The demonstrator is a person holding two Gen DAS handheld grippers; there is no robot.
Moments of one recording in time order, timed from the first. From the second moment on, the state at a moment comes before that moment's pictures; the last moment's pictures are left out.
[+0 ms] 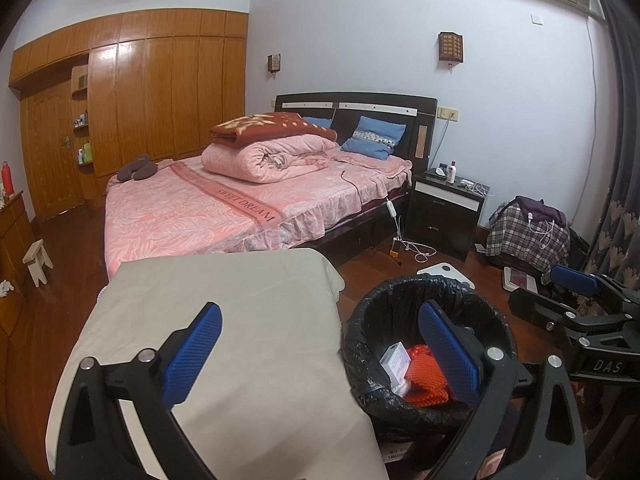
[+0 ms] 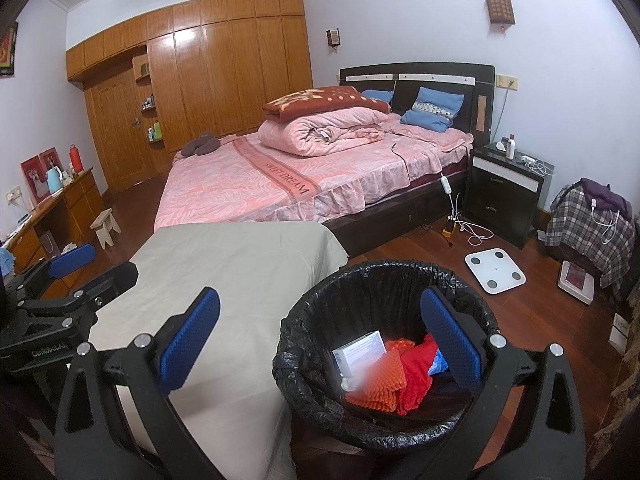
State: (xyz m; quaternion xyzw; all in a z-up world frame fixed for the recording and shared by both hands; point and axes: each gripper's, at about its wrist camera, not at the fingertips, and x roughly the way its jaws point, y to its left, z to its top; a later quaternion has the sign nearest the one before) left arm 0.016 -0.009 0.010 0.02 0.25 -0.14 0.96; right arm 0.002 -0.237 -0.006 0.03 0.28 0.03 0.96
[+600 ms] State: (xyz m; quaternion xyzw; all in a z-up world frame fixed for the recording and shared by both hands) left arm 0.012 -0.009 0.005 0.02 0.25 -0.14 0.96; right arm 0.001 -0.234 -0.010 0.04 0.28 0.03 0.96
